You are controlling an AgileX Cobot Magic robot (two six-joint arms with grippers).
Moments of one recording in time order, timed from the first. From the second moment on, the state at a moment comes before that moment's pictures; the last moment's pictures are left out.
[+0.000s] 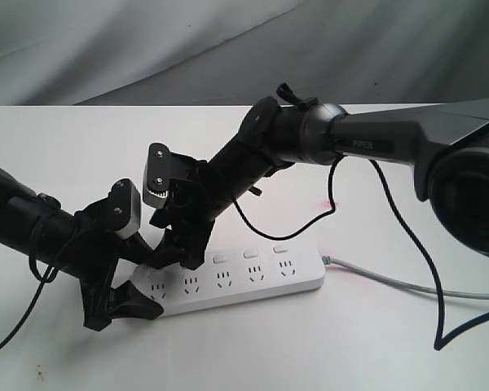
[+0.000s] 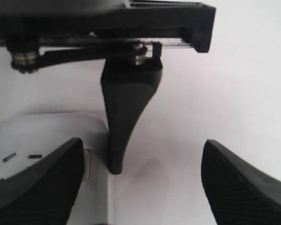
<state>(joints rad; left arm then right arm) -0.04 1.93 -0.84 -1.11 0.76 2.09 0.61 2.36 -1.74 0.90 0.87 -1.64</state>
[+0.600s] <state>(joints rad) -0.04 1.93 -0.84 -1.11 0.76 2.09 0.61 2.38 -1.75 0.86 0.87 -1.57</state>
